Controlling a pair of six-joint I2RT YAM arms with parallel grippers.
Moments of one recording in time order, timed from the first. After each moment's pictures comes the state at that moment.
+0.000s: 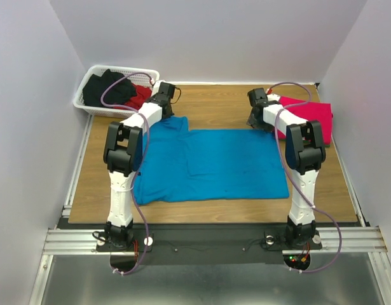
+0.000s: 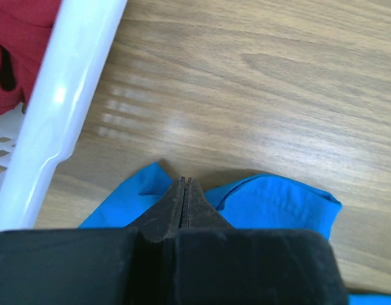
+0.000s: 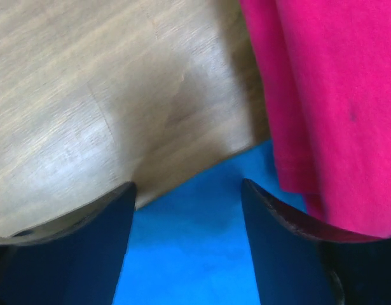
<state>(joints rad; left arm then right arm) -0.31 2.21 1.75 -0.39 -0.38 -0.42 0.22 2.16 1.65 -0.58 0.51 0.61</state>
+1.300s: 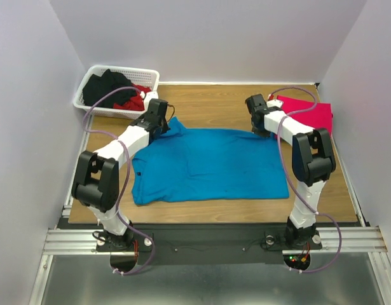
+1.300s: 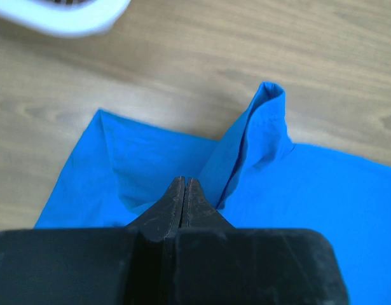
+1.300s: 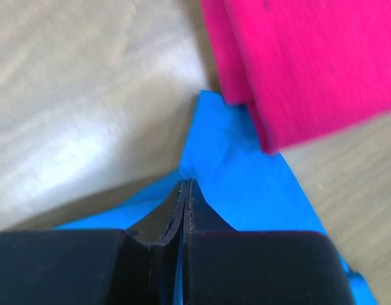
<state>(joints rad) -0.37 1.68 1.21 -0.25 -0.35 -0.50 0.27 2.00 1.49 -0.62 0.59 0.70</state>
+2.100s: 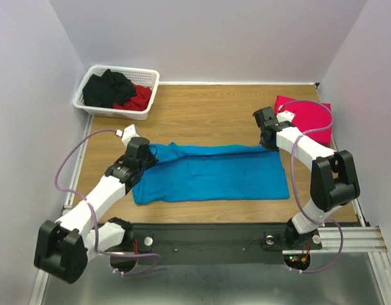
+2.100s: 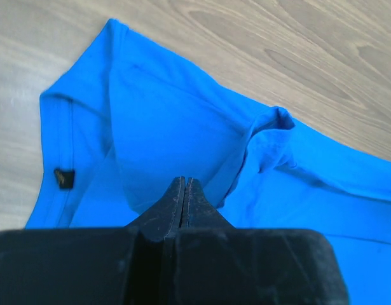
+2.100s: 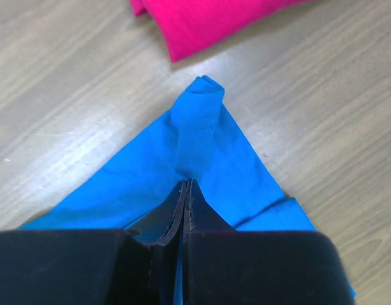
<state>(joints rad) -0.41 1.06 0.65 -0.25 -0.30 -0.73 0.30 1.64 1.15 -0.63 0.60 0.76</state>
